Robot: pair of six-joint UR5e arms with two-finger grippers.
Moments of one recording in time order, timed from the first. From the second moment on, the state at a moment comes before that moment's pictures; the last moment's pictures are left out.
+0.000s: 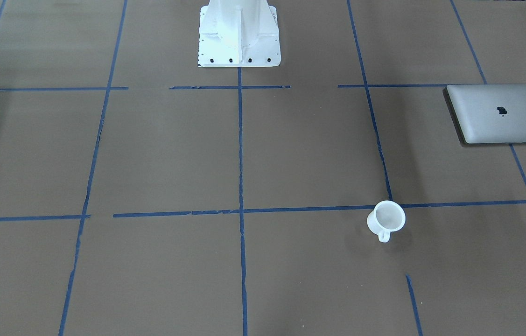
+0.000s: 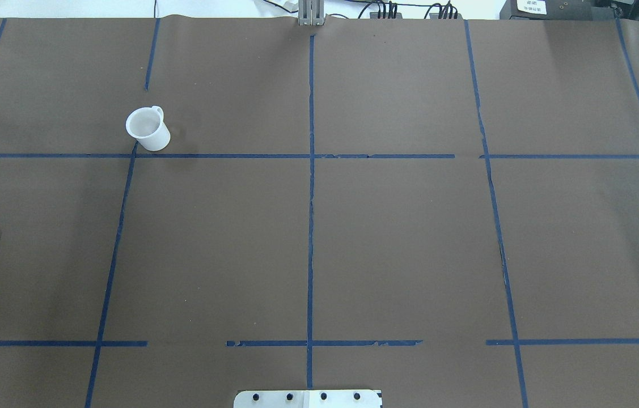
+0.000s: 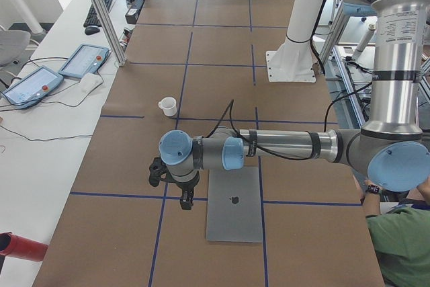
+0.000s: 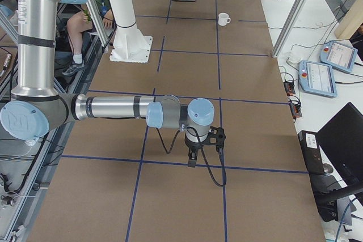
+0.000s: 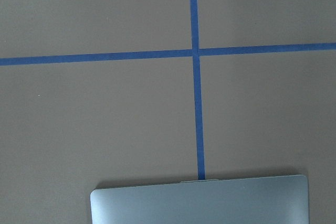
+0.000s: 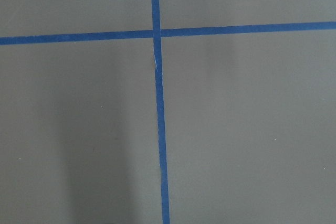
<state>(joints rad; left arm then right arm) -1.58 -1.54 -1.61 -1.52 -2.39 0.09 1.54 -1.68 1.73 -1.64 2.31 0.07</state>
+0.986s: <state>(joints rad) -1.54 -1.66 -1.64 -1.57 -2.44 0.05 1.54 -1.68 1.73 -1.64 2.31 0.07</state>
